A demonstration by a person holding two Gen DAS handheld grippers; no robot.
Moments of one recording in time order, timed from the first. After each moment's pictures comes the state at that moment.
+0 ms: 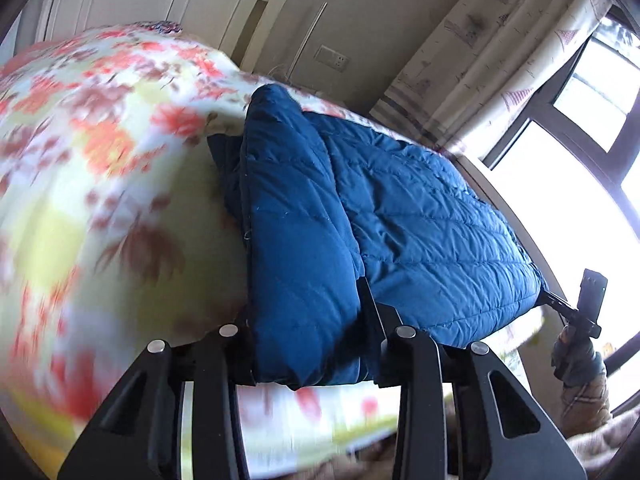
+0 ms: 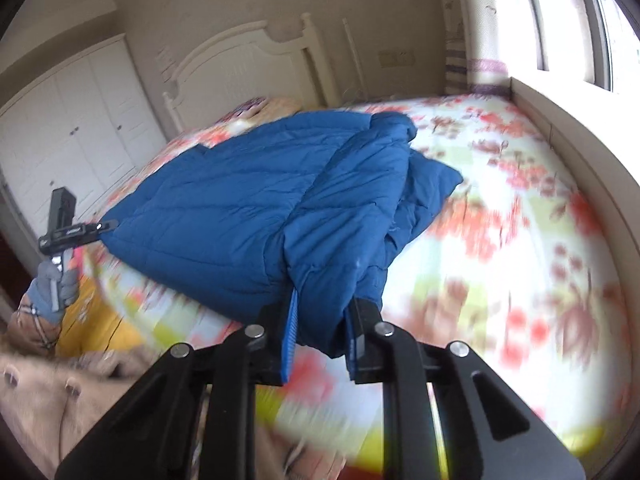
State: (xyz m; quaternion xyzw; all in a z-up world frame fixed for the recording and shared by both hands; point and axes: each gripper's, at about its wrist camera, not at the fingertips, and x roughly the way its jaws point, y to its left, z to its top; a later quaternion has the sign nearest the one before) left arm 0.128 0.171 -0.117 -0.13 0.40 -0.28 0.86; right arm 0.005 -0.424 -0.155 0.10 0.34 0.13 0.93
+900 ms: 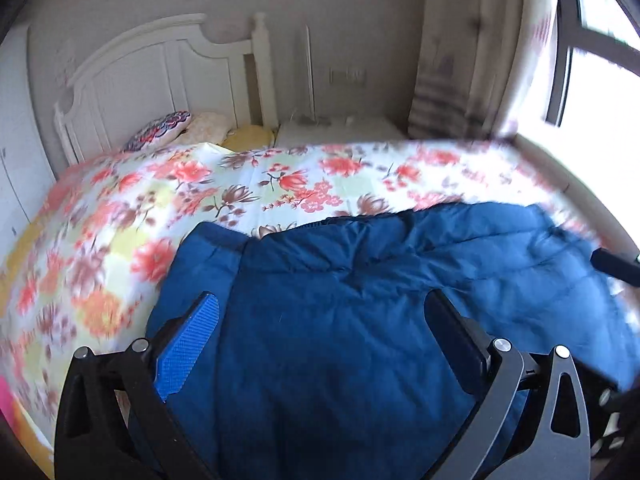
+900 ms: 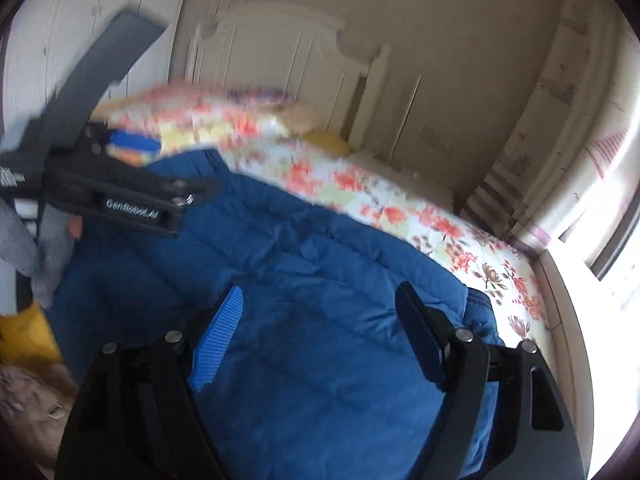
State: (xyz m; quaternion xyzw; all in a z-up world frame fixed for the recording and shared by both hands) left arm 0.189 -0.021 -0.066 0.10 0.35 -0.13 0.92; right arm 0.123 -0.208 -0.095 -0.18 0.31 0.07 0.93
